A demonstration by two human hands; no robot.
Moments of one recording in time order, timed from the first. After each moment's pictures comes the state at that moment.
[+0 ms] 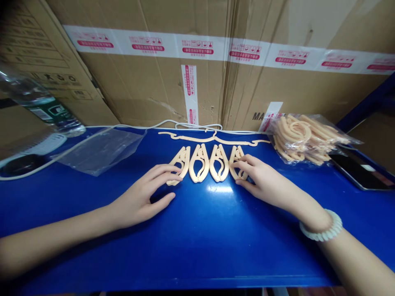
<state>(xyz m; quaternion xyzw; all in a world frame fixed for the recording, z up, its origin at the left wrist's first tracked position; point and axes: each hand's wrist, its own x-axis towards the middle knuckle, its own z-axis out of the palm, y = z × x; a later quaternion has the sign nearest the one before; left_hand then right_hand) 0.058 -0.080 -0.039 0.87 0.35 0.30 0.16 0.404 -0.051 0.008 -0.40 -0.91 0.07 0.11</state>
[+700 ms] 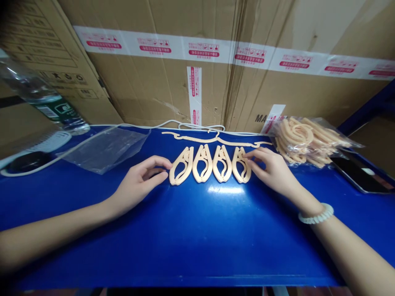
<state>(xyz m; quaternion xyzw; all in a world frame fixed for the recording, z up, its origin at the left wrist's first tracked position) 0.056 -0.065 -0.038 0.66 0.46 0.46 0.37 0.420 -0.024 0.000 -0.45 -0.85 0.02 0.26</state>
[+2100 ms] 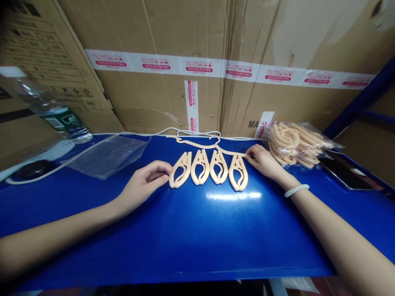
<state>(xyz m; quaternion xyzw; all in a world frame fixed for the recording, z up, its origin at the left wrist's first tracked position) 0.059 -0.061 -0.042 0.66 0.44 0.47 0.37 0.458 0.031 -0.025 -0.49 -0.84 -0.01 0.24</state>
